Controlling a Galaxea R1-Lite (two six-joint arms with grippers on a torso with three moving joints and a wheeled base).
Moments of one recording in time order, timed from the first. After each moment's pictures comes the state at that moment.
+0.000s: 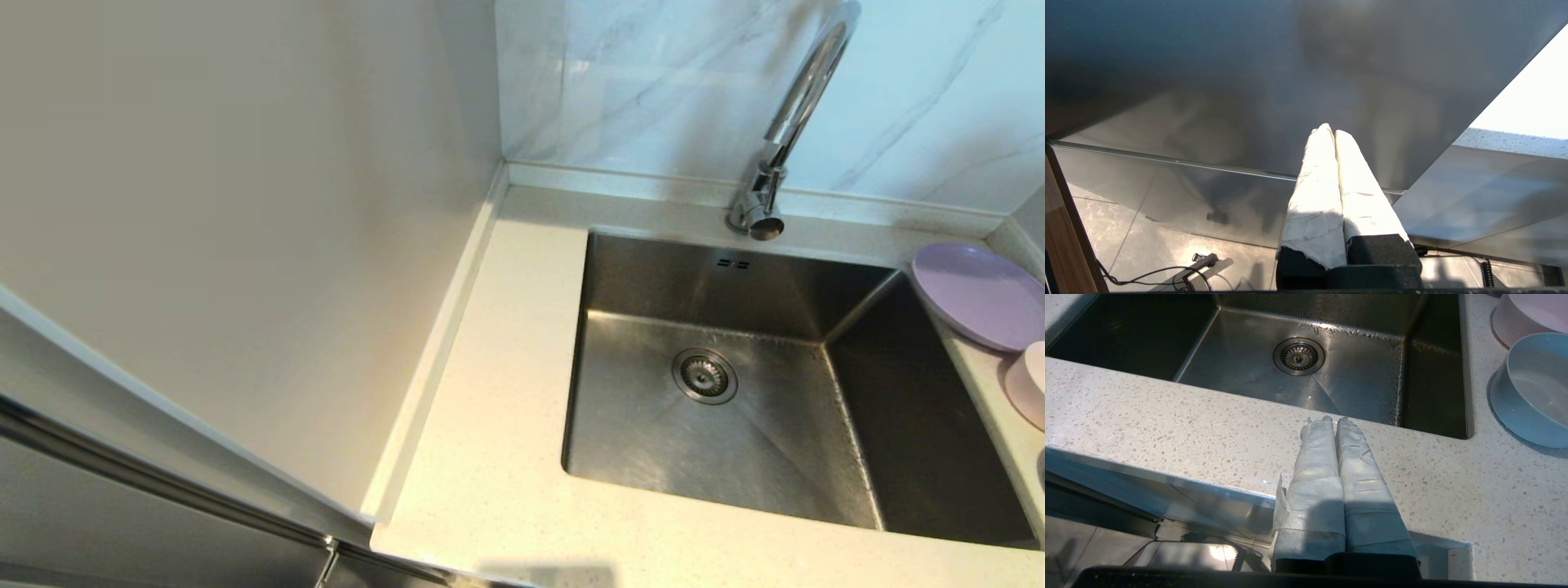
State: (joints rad) left arm 0.00 0.00 0.00 0.00 0.00 0.00; right arm 0.00 0.00 0.00 0.03 -0.01 0.02
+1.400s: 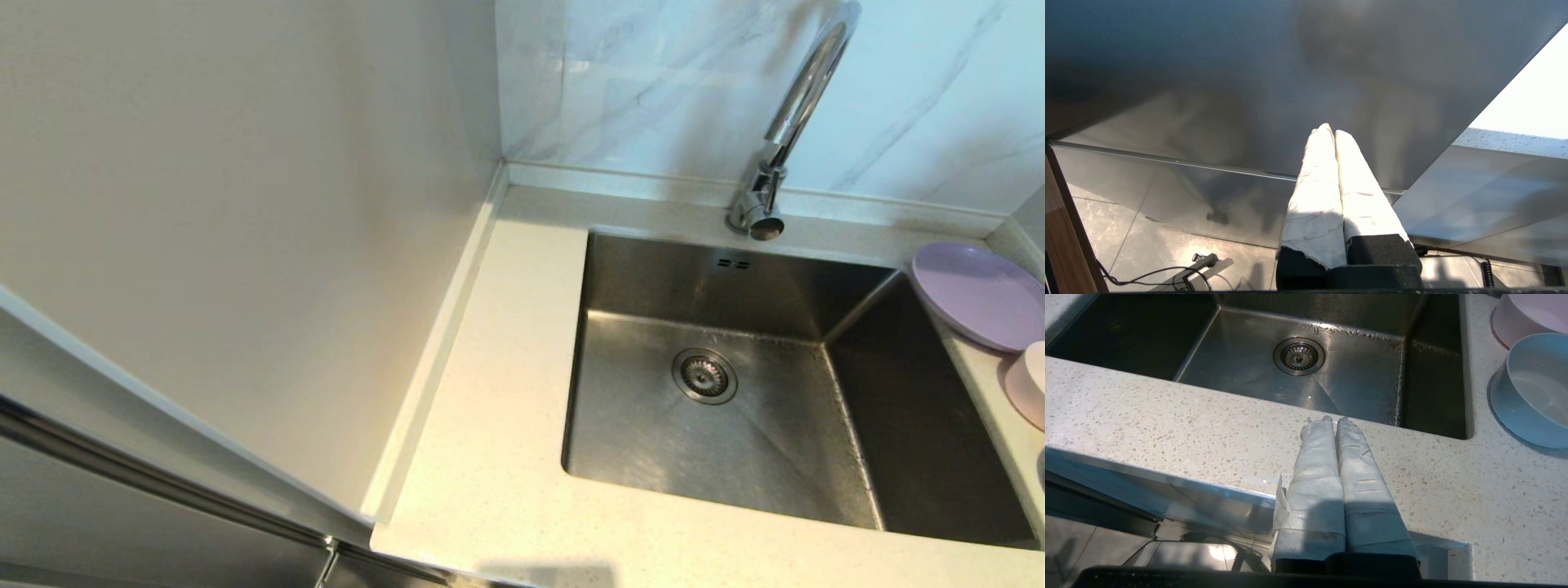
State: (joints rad) left arm 0.00 0.00 0.00 0.00 0.00 0.00; right arm 0.00 0.00 0.00 0.03 -0.01 0.02
